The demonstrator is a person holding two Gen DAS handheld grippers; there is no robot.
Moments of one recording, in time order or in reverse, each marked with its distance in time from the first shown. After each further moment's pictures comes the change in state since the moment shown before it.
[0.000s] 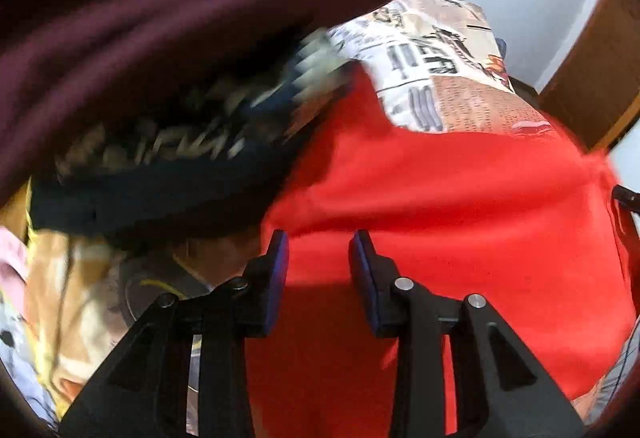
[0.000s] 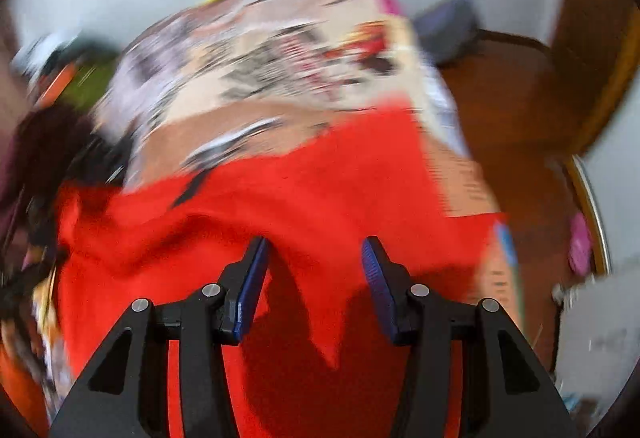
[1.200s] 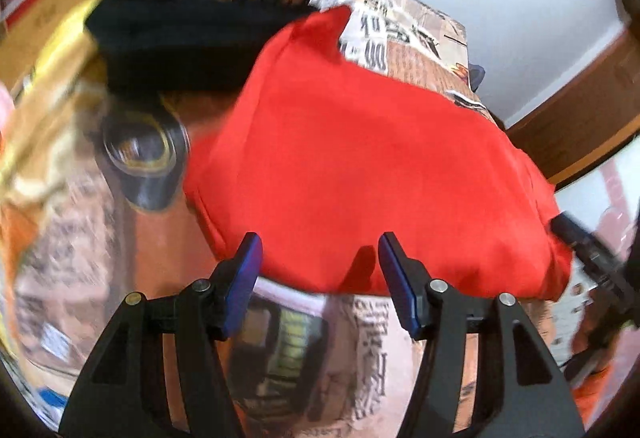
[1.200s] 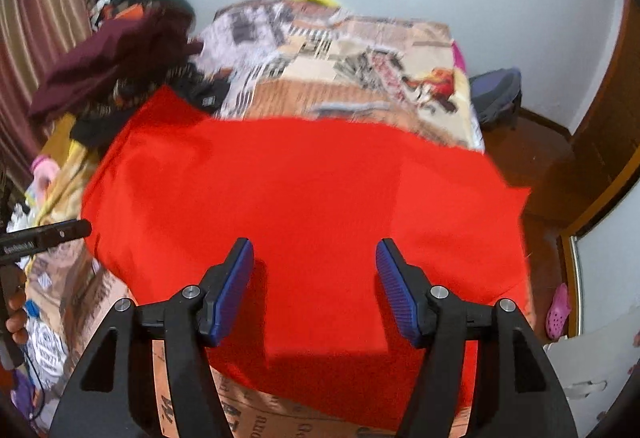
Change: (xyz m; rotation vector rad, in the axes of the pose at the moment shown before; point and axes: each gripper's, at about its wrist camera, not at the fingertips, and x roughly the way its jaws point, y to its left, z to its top) left arm -0.075 -0.018 -0.109 -0.248 0.051 -0.203; right arm -0.038 0.109 -0.091 -0.396 -0.049 0.011
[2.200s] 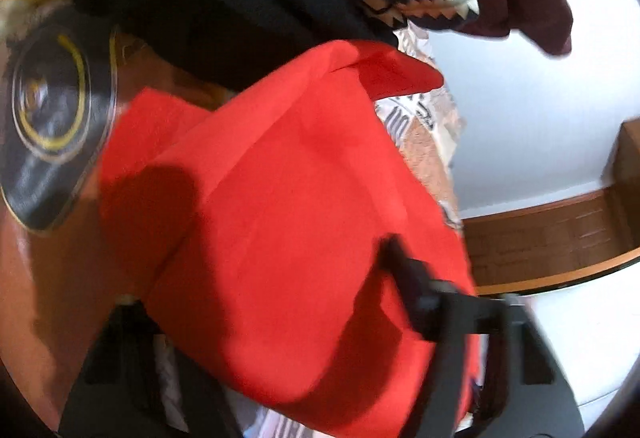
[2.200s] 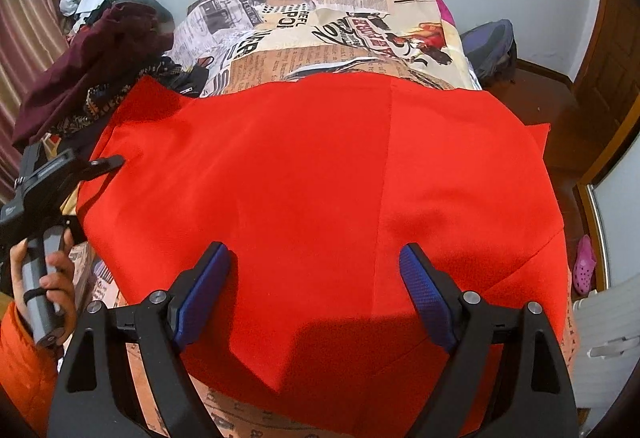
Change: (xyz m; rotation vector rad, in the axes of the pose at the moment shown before) left arm 0.077 0.025 0.056 -0.400 -0.070 -0.238; right arm 0.014 -0.019 -0.011 0.149 0.031 0.021
